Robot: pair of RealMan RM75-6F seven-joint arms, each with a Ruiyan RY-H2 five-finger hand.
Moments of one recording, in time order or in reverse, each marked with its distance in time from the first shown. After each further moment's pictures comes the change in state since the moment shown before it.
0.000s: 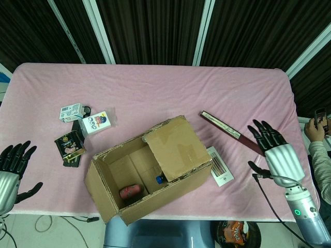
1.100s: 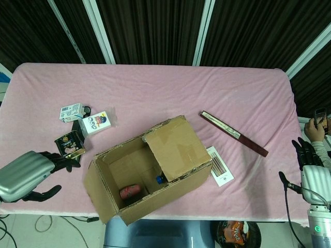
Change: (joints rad) left arm -0.287 1.060 -0.273 -0.448 0.276 -0.641 -0.940; right arm -0.207 -0.132 -0.061 0.194 0.193 0.139 0.144
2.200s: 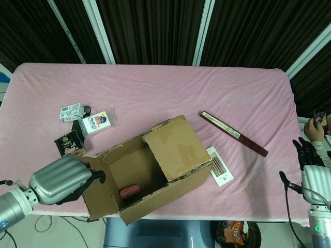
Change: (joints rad) left arm -0.279 0.060 -0.100 -0.125 0.056 -0.264 -0.140; right arm 0.000 -0.003 0.001 0.006 0.002 0.006 0.003
